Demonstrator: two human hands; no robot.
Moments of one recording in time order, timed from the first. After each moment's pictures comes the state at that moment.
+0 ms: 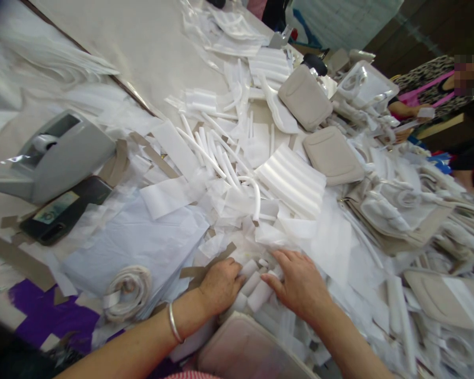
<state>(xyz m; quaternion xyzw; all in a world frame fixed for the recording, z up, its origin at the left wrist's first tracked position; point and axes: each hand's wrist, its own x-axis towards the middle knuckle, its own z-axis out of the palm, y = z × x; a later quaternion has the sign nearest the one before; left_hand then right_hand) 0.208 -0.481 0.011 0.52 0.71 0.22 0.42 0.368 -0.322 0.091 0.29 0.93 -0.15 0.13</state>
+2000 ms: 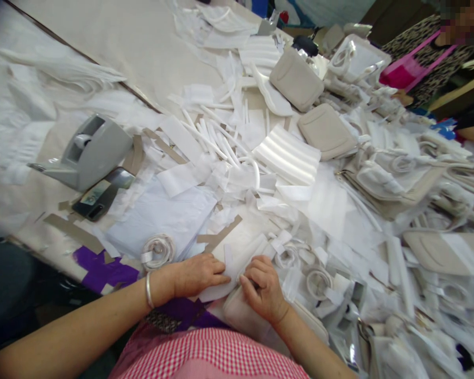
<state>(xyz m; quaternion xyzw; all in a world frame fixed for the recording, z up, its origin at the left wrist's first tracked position) 0.164 -0.586 0.031 0.86 0.43 0.14 0.24 0.390 -0.472 0.063 0.20 0.88 -0.41 -0.15</state>
